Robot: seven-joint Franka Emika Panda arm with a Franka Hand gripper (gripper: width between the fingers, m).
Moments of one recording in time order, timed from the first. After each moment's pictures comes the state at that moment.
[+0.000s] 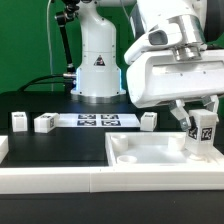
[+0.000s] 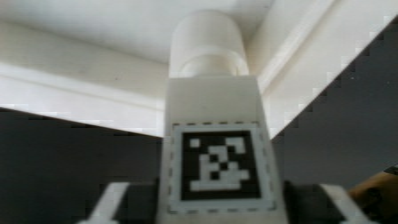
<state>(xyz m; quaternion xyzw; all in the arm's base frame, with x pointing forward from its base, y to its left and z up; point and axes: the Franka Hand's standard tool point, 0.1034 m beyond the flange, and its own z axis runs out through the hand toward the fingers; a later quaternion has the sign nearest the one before) 0.621 0.115 0.079 -0.95 -0.18 -0.27 0.05</state>
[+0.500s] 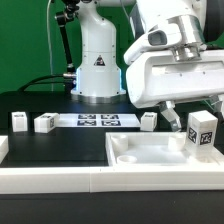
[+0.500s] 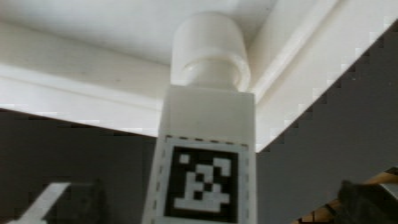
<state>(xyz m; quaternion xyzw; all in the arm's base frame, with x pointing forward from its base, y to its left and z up) 0.621 0.114 0.079 -0.95 -0.18 -0.27 0.05</state>
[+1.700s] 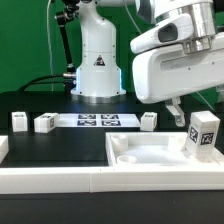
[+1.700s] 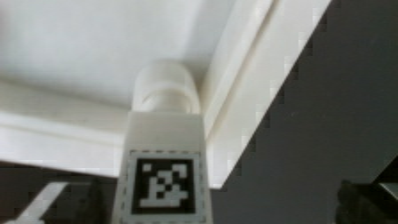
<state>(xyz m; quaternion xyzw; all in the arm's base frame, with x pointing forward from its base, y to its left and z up) 0.611 0.123 0.090 -0.97 -0.17 -0.11 0.09</state>
